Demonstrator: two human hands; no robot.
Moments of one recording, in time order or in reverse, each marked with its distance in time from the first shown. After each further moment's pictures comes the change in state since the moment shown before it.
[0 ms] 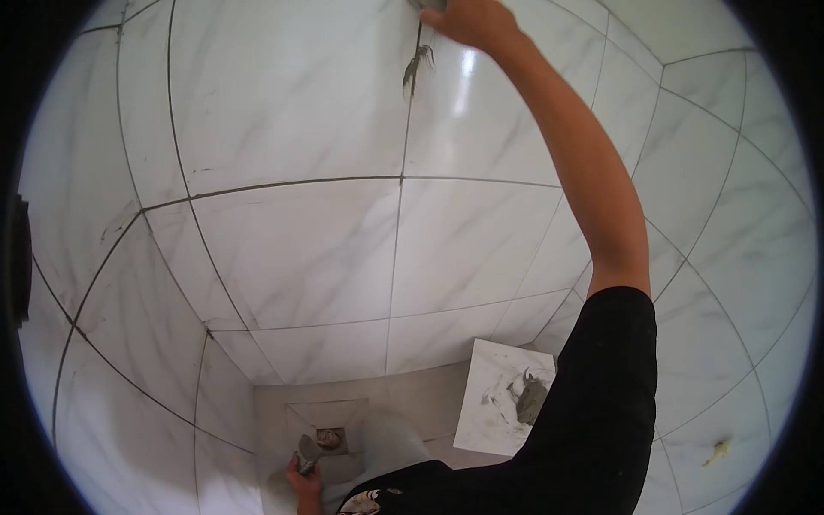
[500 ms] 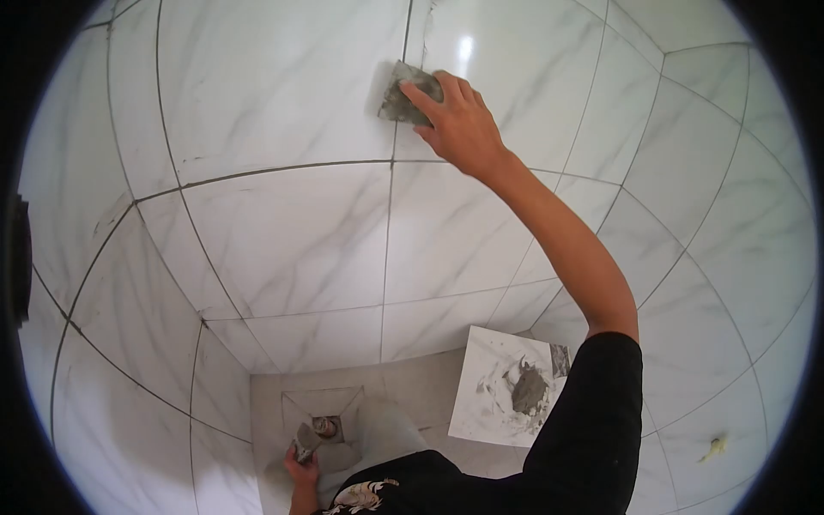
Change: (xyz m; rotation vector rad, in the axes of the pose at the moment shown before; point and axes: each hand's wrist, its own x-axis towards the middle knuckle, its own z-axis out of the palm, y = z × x) left_hand -0.001 -0.003 0.004 -0.067 -0.015 -0.072; right_hand -0.151 0.007 0.085 0.027 0.152 -0.398
